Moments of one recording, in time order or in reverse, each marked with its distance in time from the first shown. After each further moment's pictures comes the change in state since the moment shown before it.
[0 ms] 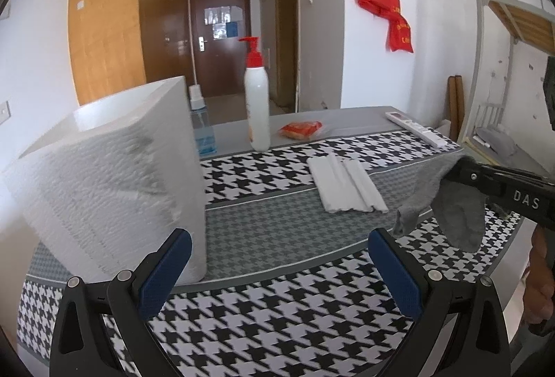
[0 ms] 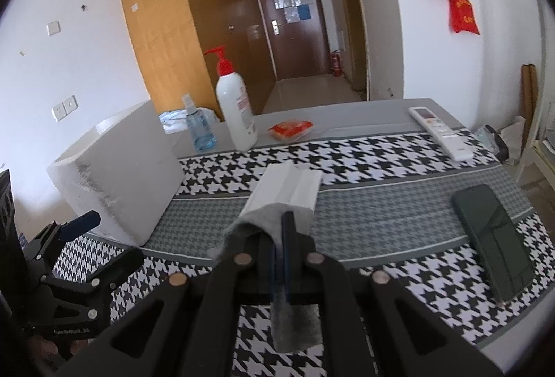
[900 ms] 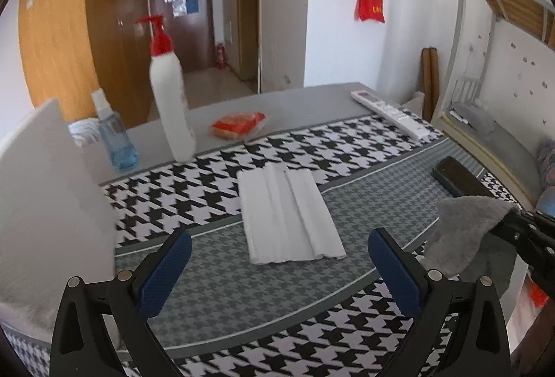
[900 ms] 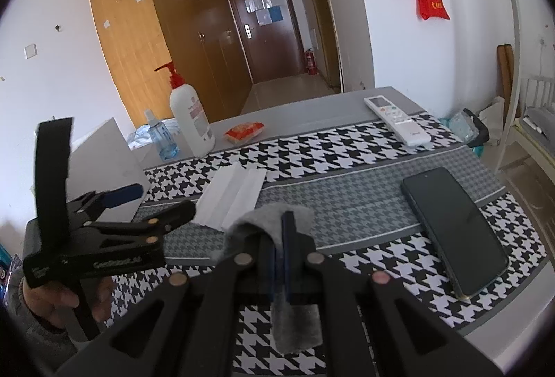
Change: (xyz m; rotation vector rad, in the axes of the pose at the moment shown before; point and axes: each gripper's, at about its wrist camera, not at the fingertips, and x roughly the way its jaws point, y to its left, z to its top) left arm 0.090 -0.058 0.045 0.054 0.143 -0.131; right arm -0.007 -0.054 -0.005 0.070 -0.001 -0.054
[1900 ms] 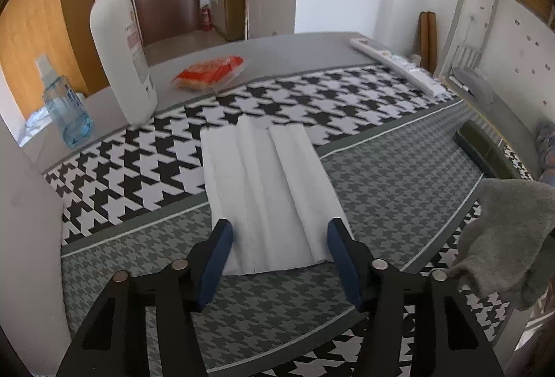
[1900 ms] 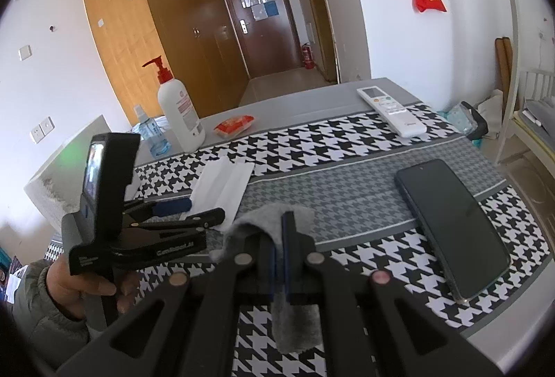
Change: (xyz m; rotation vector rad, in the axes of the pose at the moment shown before) left arm 0.071 -0.007 -0.004 0.021 0.174 -0.033; right arm 0.007 -0.013 -0.004 0.016 0.020 -0.007
